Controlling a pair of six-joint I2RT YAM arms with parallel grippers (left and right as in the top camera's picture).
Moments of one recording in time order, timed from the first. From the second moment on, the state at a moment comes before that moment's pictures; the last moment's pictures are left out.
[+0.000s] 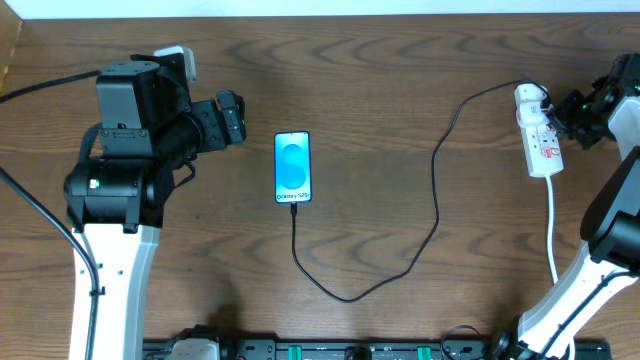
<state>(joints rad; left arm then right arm) -0.04 1.24 1.42 -0.90 0.16 -0.23 -0.40 2.18 1.61 -0.66 -0.26 0.44</state>
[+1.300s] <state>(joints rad) -0.04 1.24 1.42 -0.90 0.16 -0.23 -0.33 2.18 1.56 -0.74 -0.50 0.54</state>
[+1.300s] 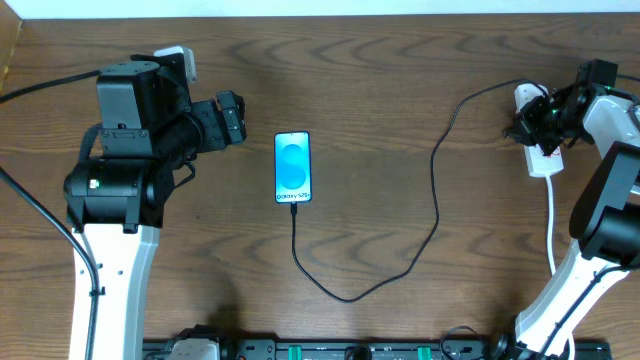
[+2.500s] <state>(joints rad) -0.04 1.24 1.42 -0.90 0.16 -0.23 -0.04 1.25 1.54 -1.23 -0.53 -0.16</state>
